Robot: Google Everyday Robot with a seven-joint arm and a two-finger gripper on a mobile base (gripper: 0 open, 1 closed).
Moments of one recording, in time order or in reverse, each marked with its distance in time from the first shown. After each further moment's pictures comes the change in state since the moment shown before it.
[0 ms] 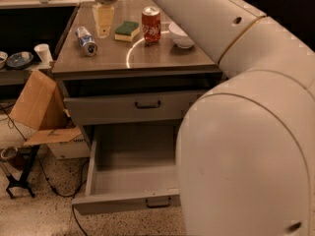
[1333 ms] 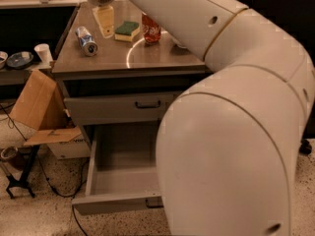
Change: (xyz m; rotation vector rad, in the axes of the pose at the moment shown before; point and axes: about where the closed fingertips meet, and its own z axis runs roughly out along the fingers) arm 0.004 0.002 0.012 -0.032 0.160 -0.161
